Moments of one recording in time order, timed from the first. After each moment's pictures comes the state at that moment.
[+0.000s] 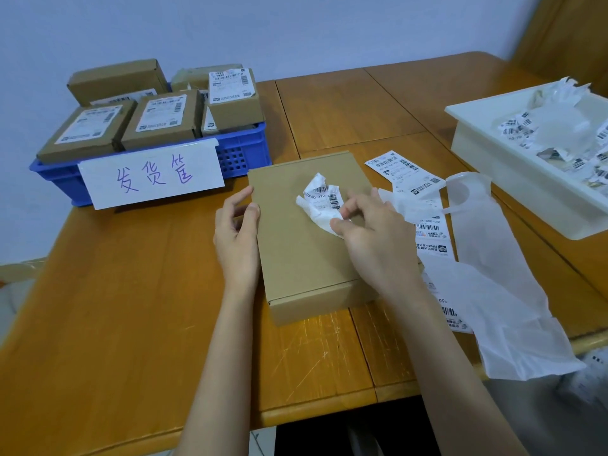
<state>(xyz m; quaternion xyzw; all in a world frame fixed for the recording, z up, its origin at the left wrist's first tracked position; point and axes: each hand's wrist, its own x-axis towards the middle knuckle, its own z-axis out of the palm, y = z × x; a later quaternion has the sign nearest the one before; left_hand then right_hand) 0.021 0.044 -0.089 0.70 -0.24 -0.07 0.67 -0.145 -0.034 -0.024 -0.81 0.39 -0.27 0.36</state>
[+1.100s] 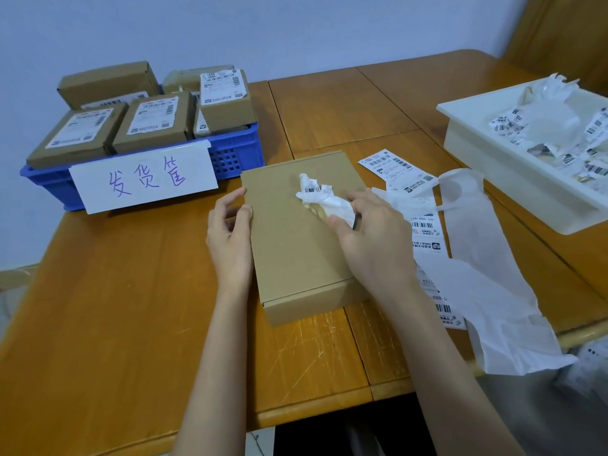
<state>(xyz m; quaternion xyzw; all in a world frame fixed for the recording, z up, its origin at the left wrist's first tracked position) 0.023 0.044 -0.088 0.71 -0.24 -0.06 0.66 -0.144 -0.039 -0.032 -0.83 0.39 -0.31 0.26</state>
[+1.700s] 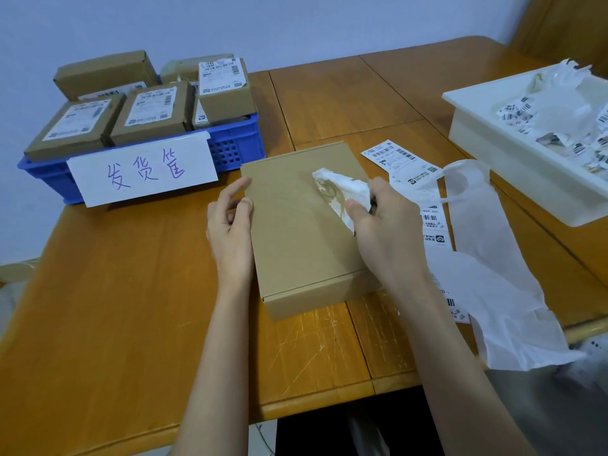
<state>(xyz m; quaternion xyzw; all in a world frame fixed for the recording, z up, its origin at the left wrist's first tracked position) 0.018 0.048 -0.083 0.72 -0.25 -0.07 0.64 -0.151 -0.037 -0.022 -0.77 0.41 -0.33 0.36</state>
